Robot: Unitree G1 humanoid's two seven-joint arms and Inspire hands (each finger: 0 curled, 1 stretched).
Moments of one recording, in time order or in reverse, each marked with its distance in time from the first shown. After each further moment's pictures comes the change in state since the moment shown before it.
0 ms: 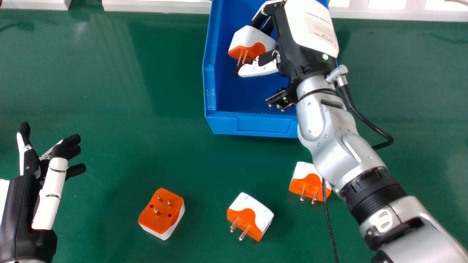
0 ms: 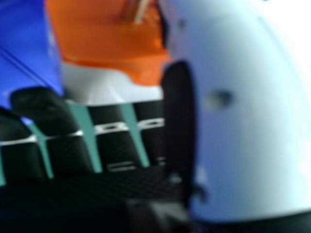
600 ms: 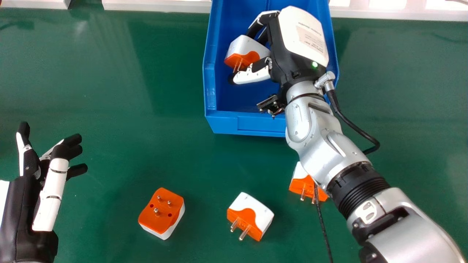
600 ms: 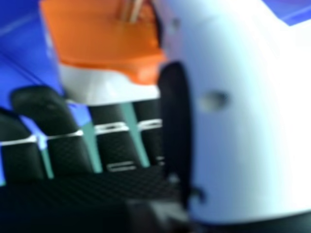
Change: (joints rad) left arm 0.021 -0.021 -0.001 -0.044 0.000 0.008 0.000; right arm -0.051 0.041 0.030 0.115 0.063 0.034 -0.008
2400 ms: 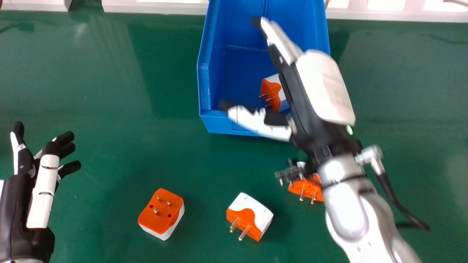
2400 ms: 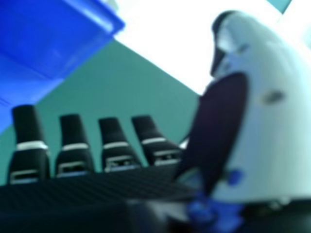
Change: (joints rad) left arm -0.017 0.001 0.023 0.003 -0.021 0.035 -0.006; right arm 0.815 -0.209 0.074 -1.095 -0.042 -0.071 0.179
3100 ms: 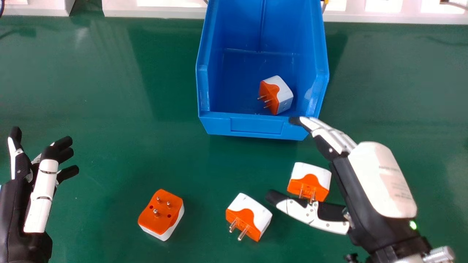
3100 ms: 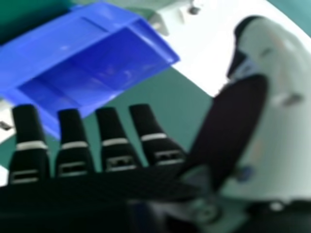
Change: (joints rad) left arm 0.019 0.000 0.007 -0.010 -0.010 0.010 -0.006; right arm 0.478 -0.146 -0.162 -0.172 -0.082 -0.187 -0.017
